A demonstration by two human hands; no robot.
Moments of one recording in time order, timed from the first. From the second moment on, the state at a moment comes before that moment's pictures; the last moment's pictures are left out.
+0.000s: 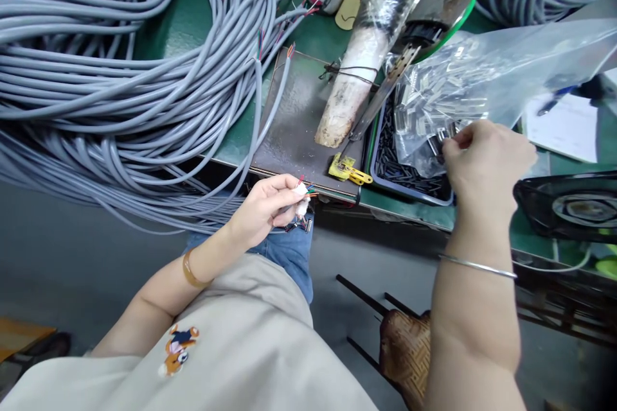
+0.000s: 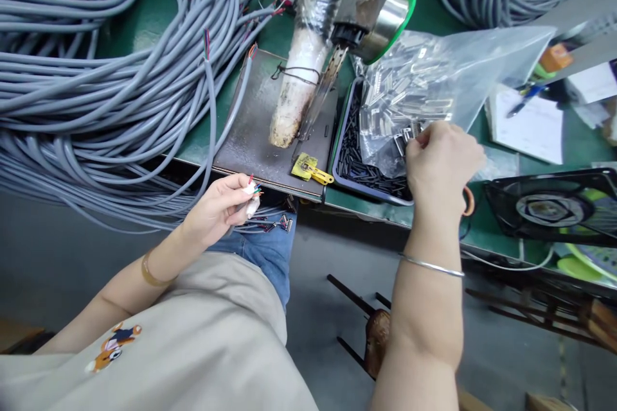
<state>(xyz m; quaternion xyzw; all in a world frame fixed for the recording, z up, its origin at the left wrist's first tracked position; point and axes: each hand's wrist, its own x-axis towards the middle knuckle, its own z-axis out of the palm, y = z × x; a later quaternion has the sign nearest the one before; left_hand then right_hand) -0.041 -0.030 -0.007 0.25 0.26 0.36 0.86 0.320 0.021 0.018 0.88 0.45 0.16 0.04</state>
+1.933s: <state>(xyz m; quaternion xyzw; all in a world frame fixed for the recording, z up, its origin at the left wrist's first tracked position) -0.018 -0.031 -0.009 0.31 0.34 0.38 0.80 0.254 -0.072 0.034 0.74 0.51 0.25 -0.37</state>
